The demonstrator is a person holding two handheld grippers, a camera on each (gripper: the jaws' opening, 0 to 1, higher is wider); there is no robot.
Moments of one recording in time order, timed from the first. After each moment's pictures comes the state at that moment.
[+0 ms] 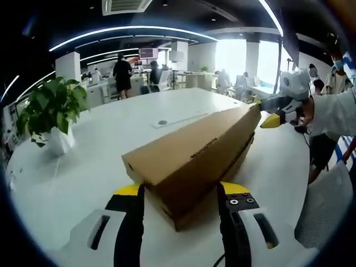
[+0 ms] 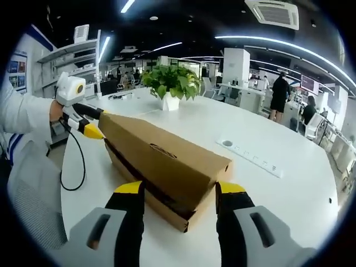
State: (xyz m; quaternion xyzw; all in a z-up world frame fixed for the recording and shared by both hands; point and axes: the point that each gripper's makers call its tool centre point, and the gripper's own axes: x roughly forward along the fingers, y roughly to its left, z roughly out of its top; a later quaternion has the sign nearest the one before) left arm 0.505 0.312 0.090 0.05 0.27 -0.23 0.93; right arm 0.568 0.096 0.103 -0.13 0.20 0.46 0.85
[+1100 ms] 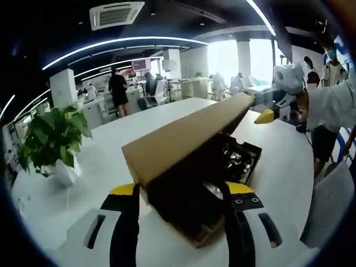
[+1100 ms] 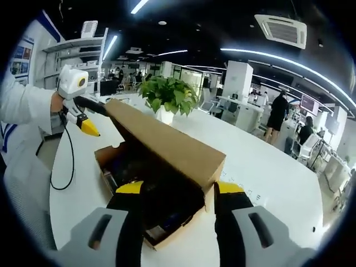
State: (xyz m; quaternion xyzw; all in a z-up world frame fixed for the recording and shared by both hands) left arm 0.550 0.322 0.137 0.09 0.23 -0.24 0.94; right arm 0.610 0.110 0.153 -0.16 0.15 0.46 0.86
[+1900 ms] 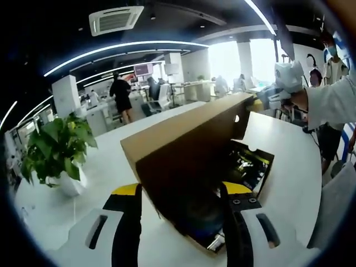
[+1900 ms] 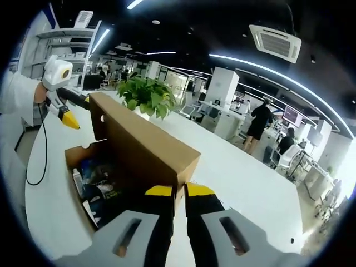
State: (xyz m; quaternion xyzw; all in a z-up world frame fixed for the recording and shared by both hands) left arm 0.581 0.334 0.148 0.11 0.21 -0.23 0.95; right arm 0.668 0.097 0.171 -0.21 0.11 0.39 0.89
